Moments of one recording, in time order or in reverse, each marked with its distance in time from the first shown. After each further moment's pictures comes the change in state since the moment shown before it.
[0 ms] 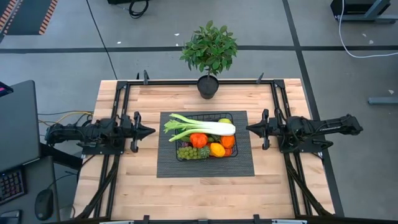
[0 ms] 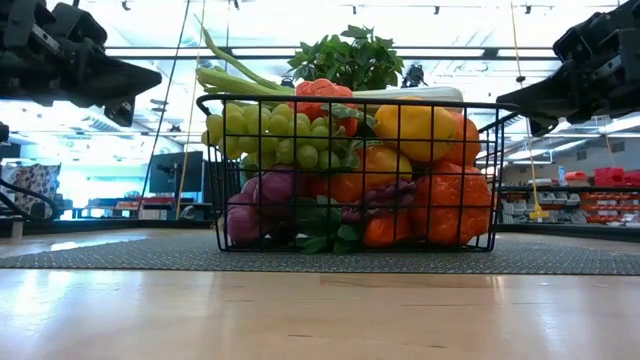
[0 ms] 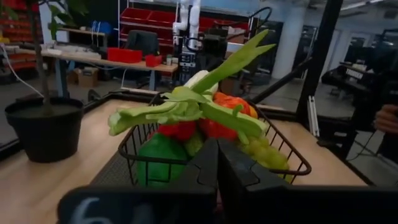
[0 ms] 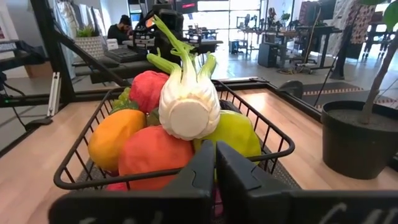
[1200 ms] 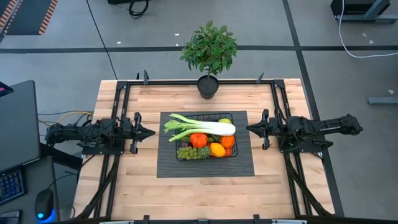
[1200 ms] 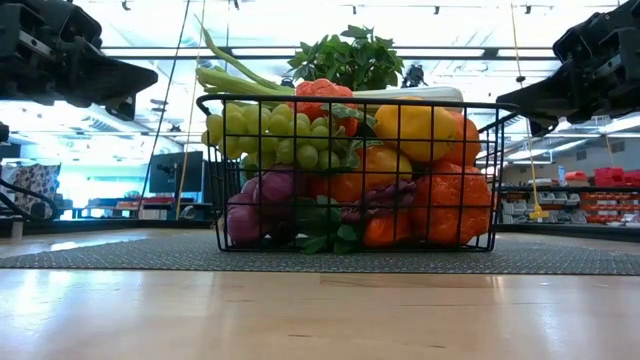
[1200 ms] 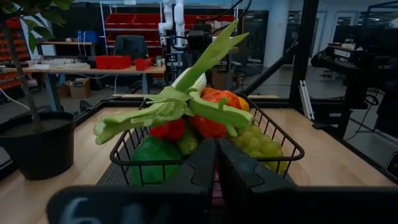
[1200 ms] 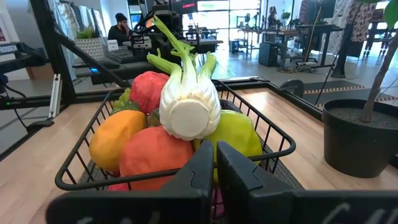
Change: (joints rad) left arm 0.000 0.000 0.000 -0.004 0.057 0.111; right arm 0.000 0.000 0.000 0.000 -0.001 0.009
